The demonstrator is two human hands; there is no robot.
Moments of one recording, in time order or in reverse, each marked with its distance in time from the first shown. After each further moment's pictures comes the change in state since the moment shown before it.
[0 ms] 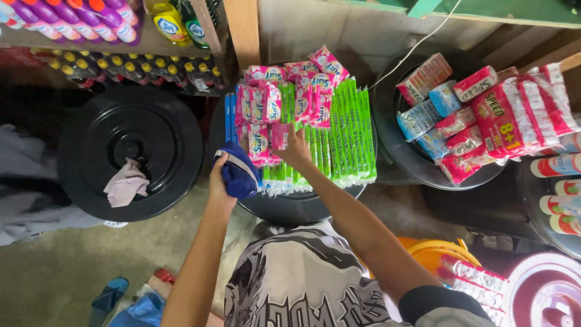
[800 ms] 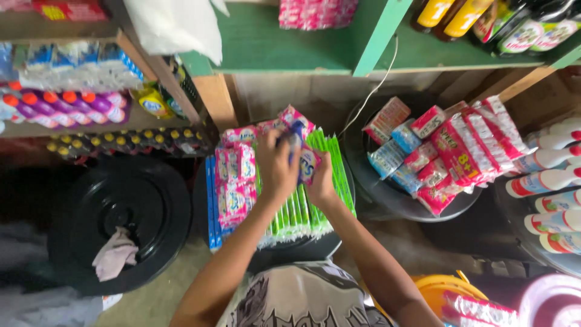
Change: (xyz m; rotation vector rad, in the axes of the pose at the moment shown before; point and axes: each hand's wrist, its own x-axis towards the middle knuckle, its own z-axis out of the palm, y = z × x) left_hand -0.029 -0.086 0.248 1.256 -0.477 1.902; right_hand -0.010 0.026 -0.139 1.693 0.112 0.051
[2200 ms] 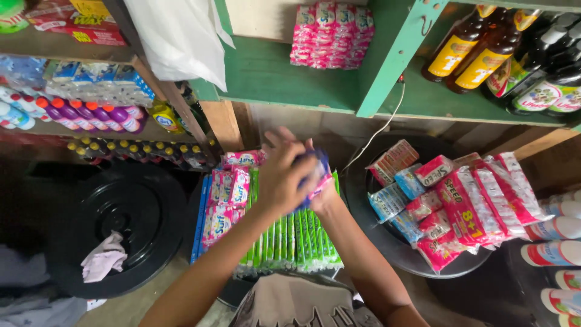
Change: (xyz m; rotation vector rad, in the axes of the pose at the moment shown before) left_hand 0.069 0.012 0.028 -0.016 -0.171 0.182; right_hand -0.026 -0.130 0.113 0.222 -0.636 0.253
